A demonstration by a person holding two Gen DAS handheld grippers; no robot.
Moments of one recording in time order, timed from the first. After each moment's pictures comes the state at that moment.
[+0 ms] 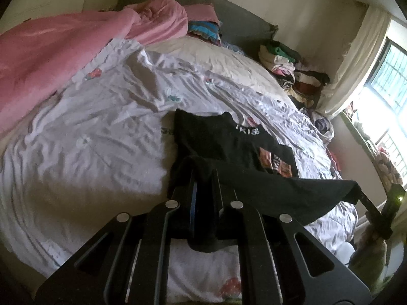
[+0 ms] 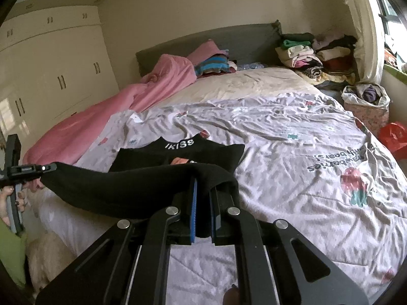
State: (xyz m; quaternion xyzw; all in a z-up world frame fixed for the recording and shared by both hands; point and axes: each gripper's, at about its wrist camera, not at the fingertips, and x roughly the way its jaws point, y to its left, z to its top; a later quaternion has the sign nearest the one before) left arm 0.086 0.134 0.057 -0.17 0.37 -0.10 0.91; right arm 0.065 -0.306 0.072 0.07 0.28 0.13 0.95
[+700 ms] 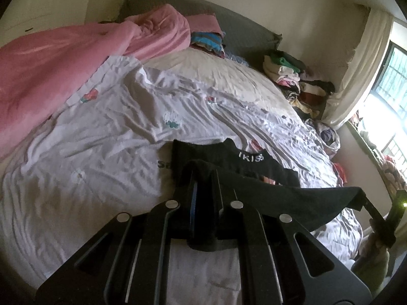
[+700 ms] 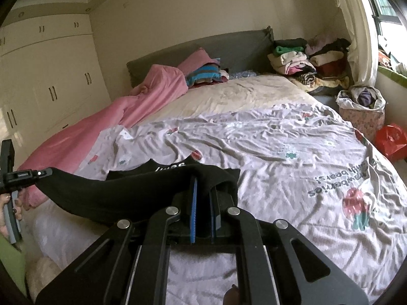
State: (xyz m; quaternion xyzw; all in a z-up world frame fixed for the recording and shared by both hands) left arm 0.137 0.128 0.079 -0.16 0.35 -0.08 0.92; right arm 0.117 -0.305 0.086 0.08 0.26 0.11 0.96
